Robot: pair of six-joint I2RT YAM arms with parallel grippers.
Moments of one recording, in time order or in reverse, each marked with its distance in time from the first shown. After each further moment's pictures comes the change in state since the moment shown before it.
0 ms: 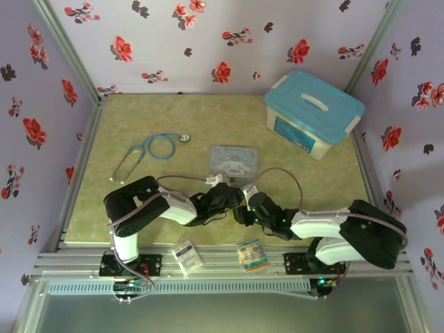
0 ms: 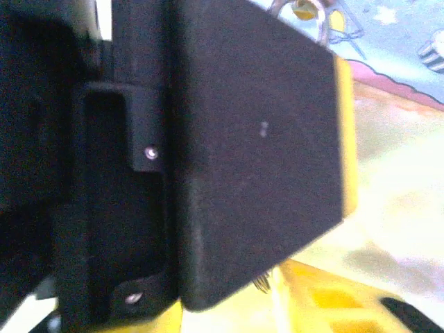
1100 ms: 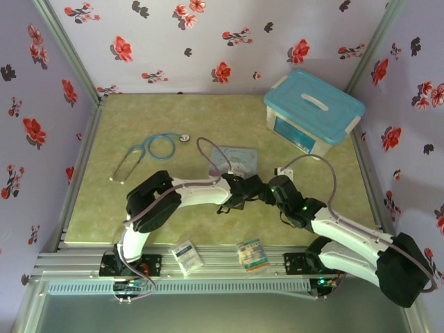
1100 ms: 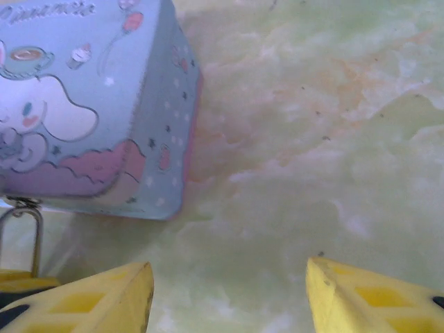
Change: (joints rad) left arm -0.077 0.198 0.685 -1.308 -0.263 0.384; right arm -0.274 -0.276 0.125 -0.469 0.210 0.168
